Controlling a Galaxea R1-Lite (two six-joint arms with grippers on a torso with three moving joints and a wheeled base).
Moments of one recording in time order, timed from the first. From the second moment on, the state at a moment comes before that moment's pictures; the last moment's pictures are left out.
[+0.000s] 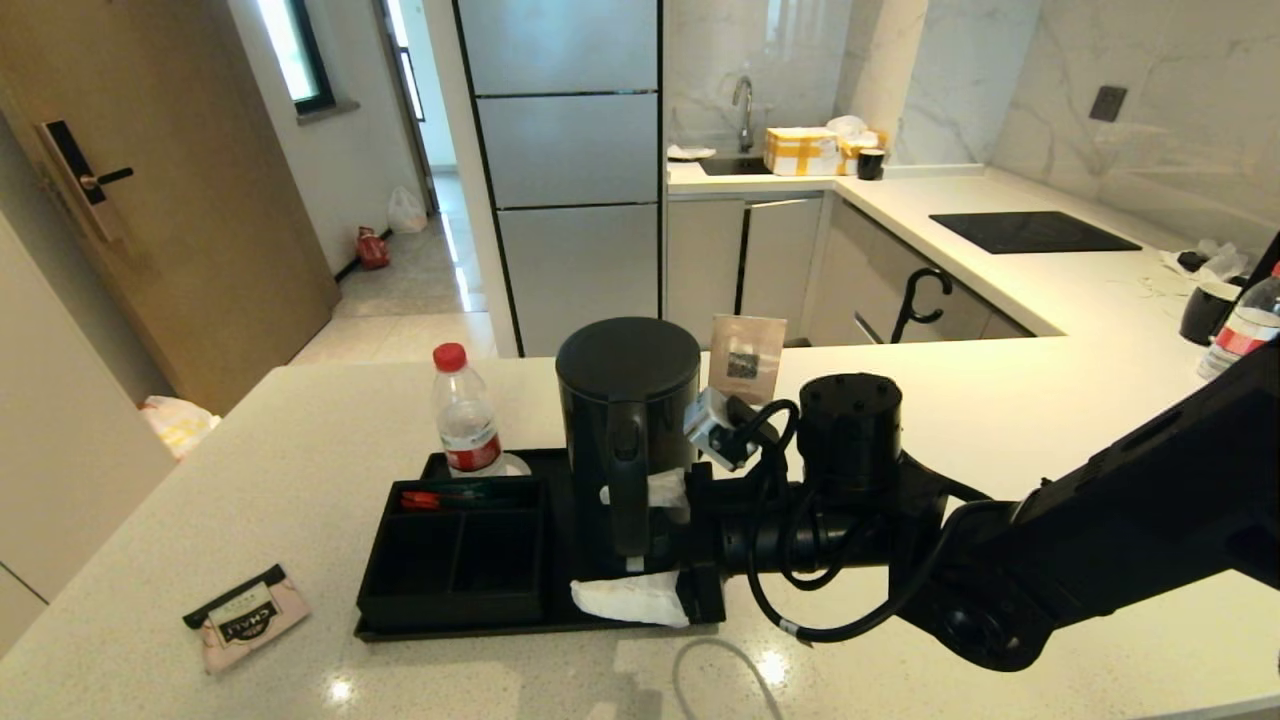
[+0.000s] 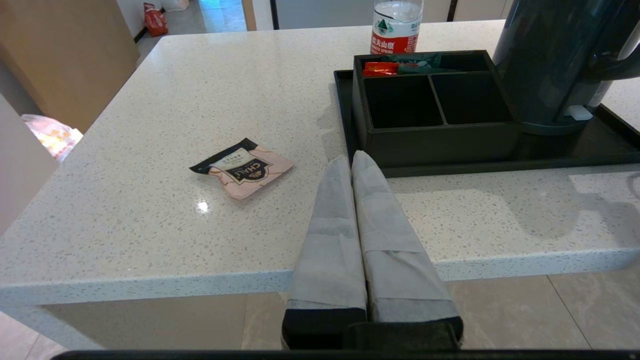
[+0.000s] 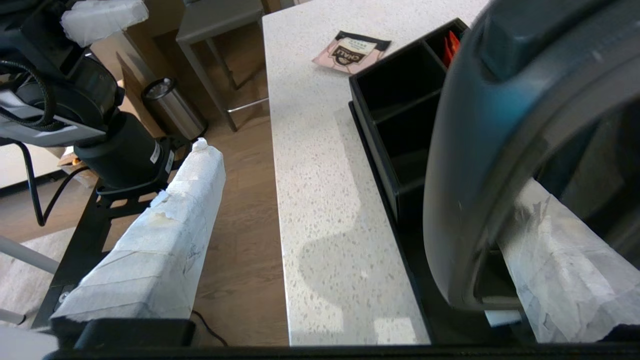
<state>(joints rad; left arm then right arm) 0.00 0.00 0.00 0.00 -0.01 0.03 0.71 2.07 -0.91 -0.94 0.78 -0.02</state>
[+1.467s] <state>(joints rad) 0.00 0.00 0.00 0.00 -0.01 0.03 0.73 2.11 -0.97 -0.92 0.78 -0.02</state>
